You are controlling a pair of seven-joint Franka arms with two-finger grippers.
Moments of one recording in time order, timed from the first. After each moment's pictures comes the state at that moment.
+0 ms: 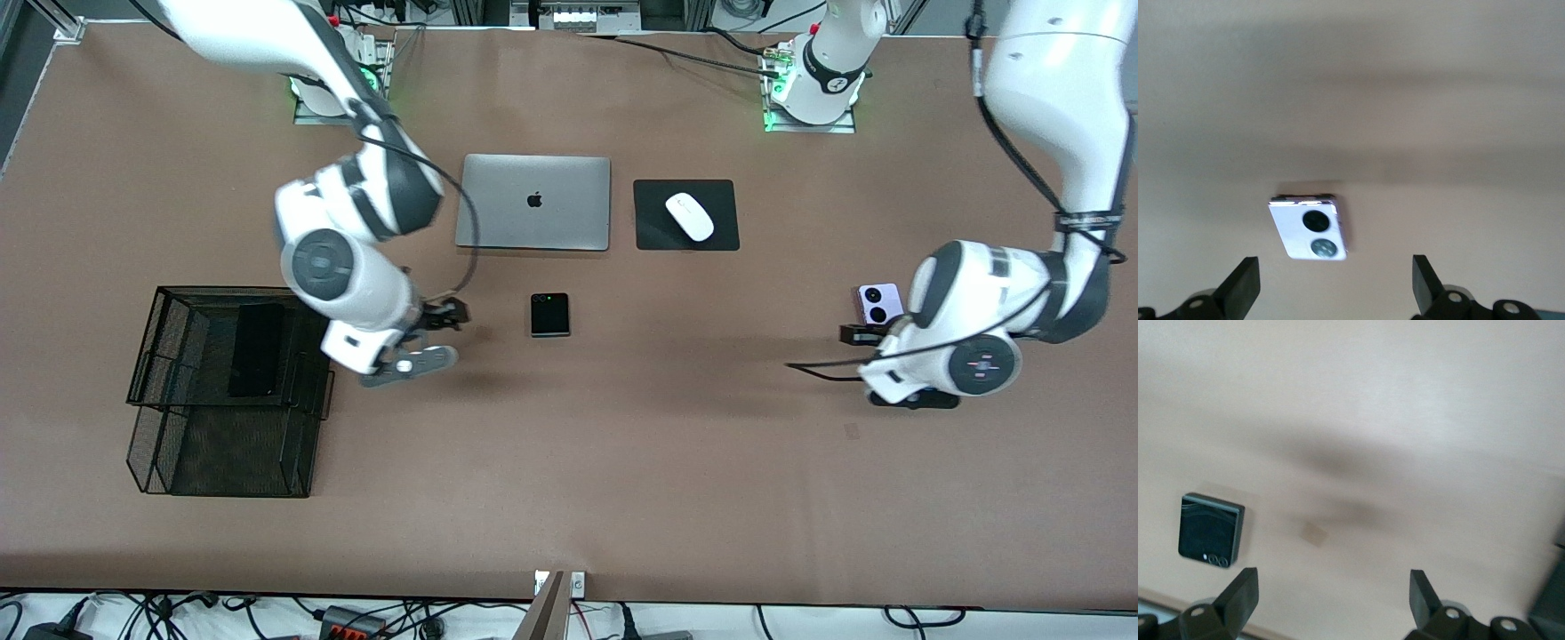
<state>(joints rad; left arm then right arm) 0.25 0.60 -0.30 -1.64 0.29 1.77 -0.19 0.44 0.60 0.05 -1.48 0.05 2.04 0.17</state>
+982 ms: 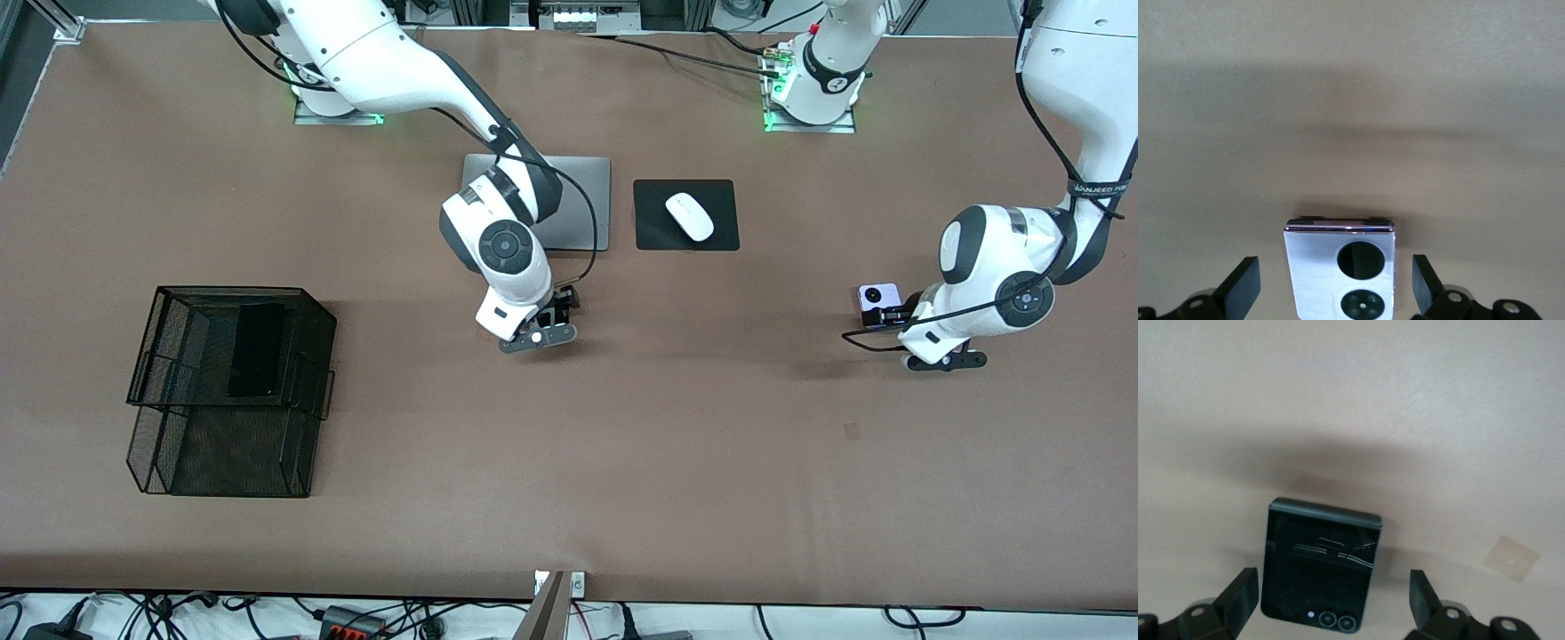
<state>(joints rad) 0.44 0.48 -0.32 -2.05 0.29 2.25 -0.18 0.68 0.80 0.04 -1.48 0.06 2.27 0.46</state>
